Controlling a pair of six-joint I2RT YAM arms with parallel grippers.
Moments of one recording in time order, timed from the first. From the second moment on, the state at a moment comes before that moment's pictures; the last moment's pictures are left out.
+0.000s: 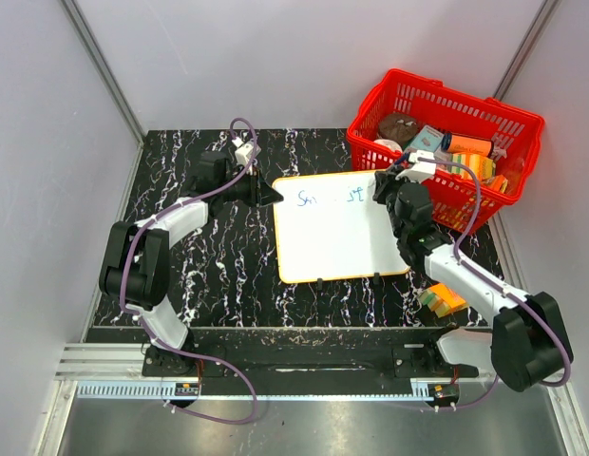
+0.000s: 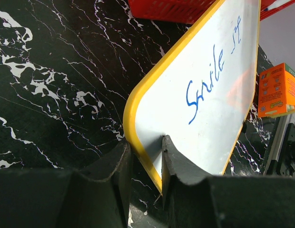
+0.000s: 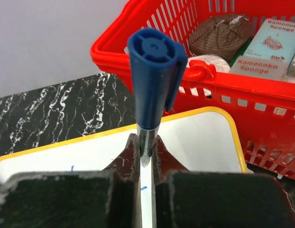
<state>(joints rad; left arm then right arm) -0.24 1.72 1.07 0.15 0.77 -0.20 0.43 1.23 0.74 0.45 0.39 0.35</state>
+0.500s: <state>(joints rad) -0.24 1.72 1.07 0.15 0.77 -0.20 0.43 1.27 0.74 0.43 0.41 0.34</state>
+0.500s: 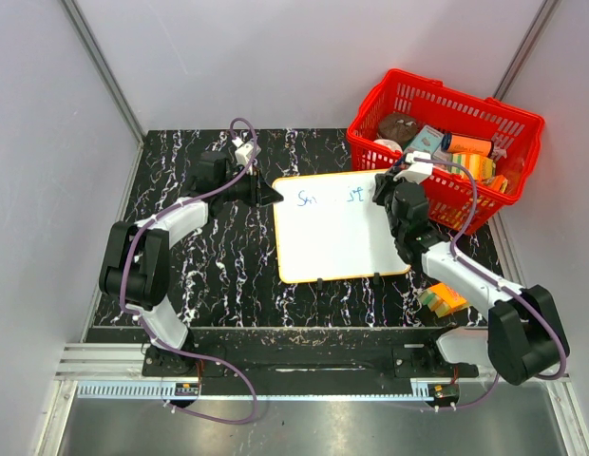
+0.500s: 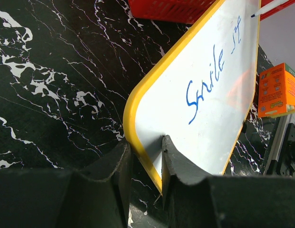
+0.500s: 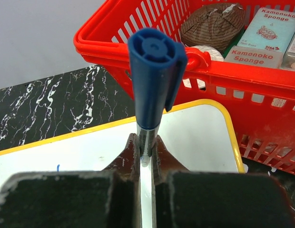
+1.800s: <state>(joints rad) -0.24 1.72 1.07 0.14 0.77 -0.20 0.43 1.32 0.72 0.50 0.43 0.33</state>
